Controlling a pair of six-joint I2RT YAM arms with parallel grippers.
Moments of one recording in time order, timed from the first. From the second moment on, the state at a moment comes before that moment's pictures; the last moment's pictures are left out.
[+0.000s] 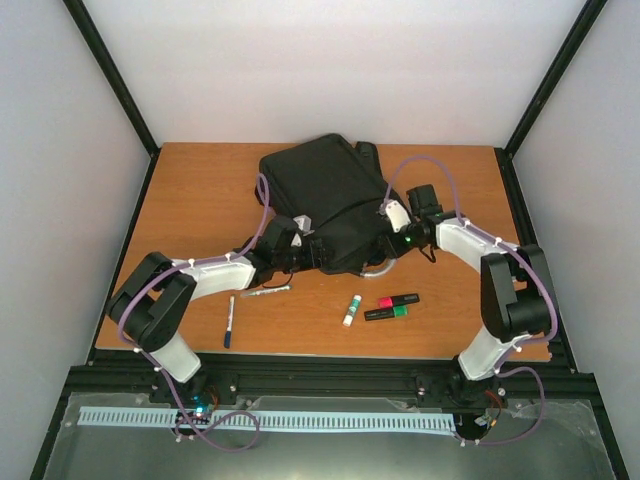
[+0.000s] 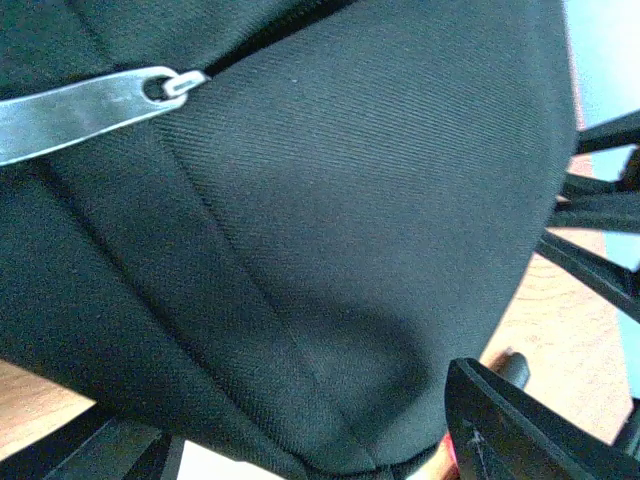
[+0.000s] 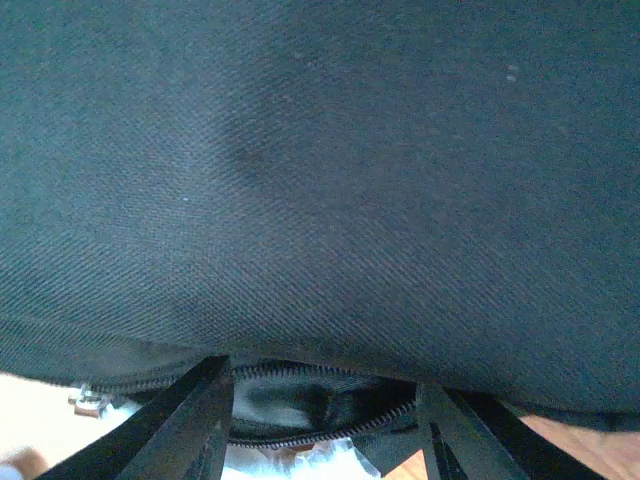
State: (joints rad) left arm -0.64 1.63 0.80 0.12 0.24 -0.79; right arm 0.29 1.68 1.03 -0.45 -0.36 -0.32
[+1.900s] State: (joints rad) left arm -0.67 1.60 0.81 0.22 0.43 -0.80; right arm 0.42 1.58 0.91 -0.44 -0.22 -0.29
